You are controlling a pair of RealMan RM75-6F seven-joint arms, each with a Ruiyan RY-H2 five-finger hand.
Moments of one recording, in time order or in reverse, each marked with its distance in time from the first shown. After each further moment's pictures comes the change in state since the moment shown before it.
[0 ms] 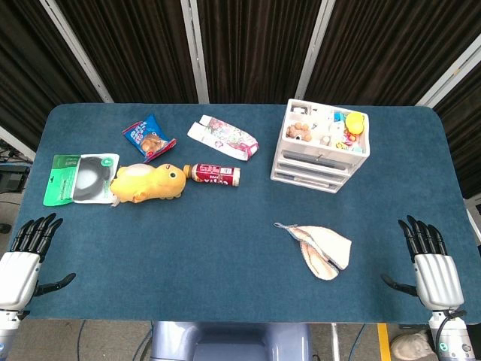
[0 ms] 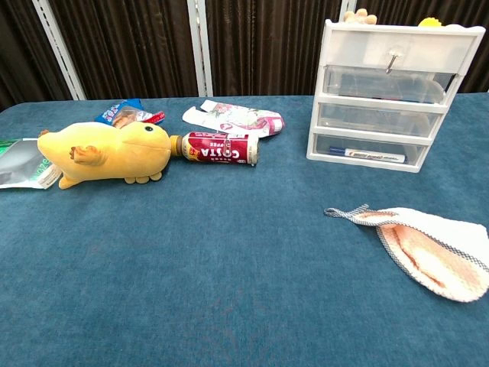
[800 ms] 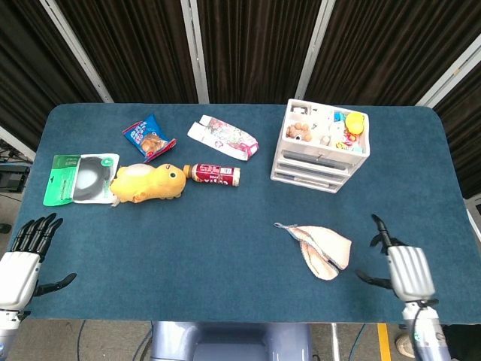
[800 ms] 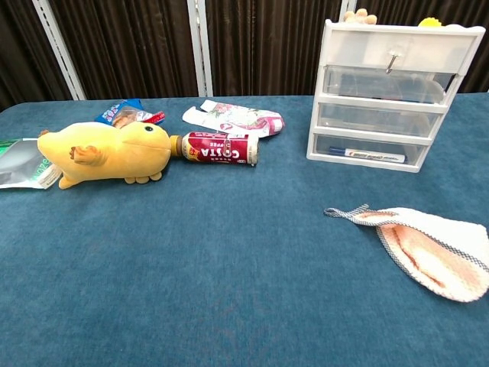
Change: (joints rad) left arm -0.001 0.005 0.000 -0.008 0.002 0.001 -0.014; right arm 0.064 -0.042 0.037 -0.195 0.084 -0.096 -0.128
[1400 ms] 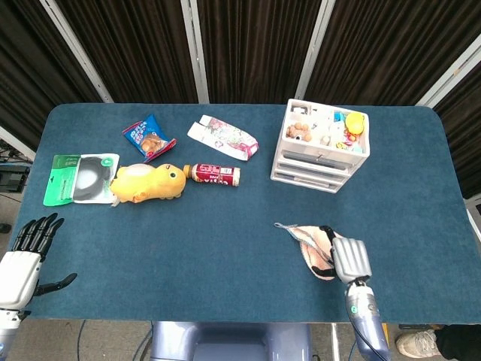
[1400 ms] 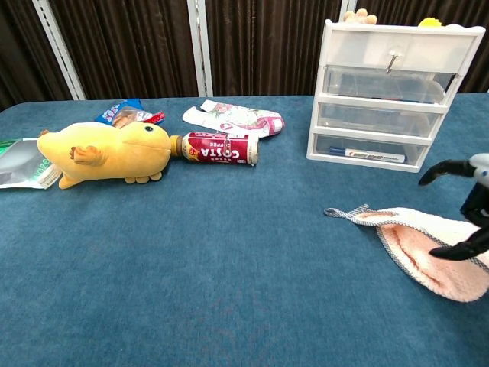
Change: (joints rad) left arm -0.006 0.005 0.000 -0.003 -0.003 -0.011 -0.008; right arm 0.172 -0.336 0.100 0.032 0.453 -0.110 -0.436
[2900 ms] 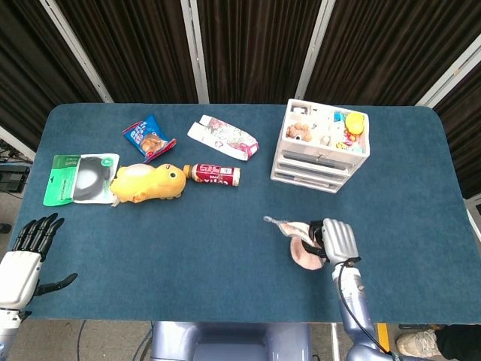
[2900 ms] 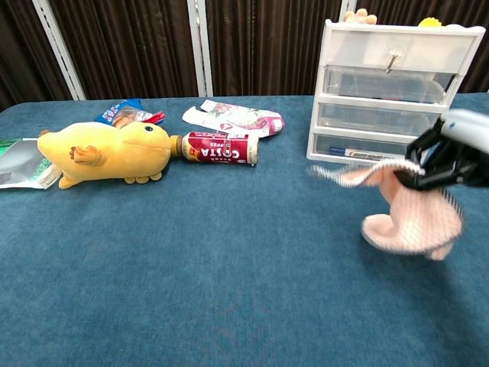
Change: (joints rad) left arm 0.000 -0.001 0.000 -0.005 -0.005 -0.002 -0.003; right arm 0.103 0.002 0.116 -0.060 0.099 -0.011 0.187
